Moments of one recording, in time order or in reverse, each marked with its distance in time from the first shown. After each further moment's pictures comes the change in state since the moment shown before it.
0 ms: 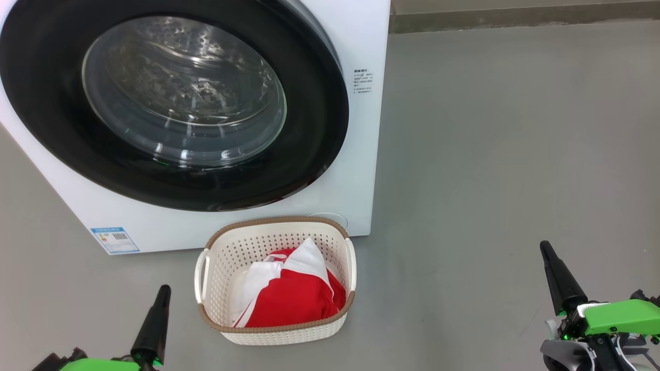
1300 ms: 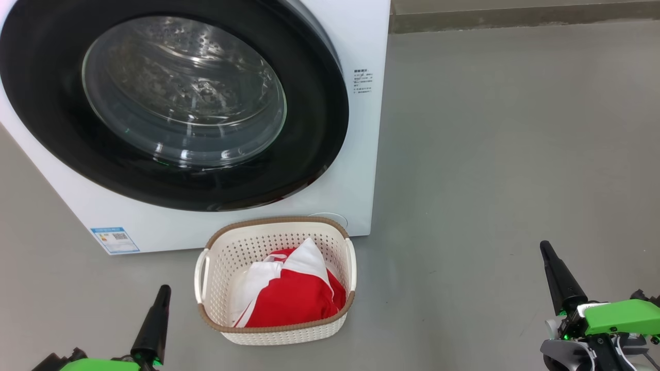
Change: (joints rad) left arm 0.000 0.000 0.000 0.000 0.000 0.000 0.000; right arm 0.000 0.000 0.000 0.000 0.000 0.000 0.000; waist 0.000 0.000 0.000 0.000
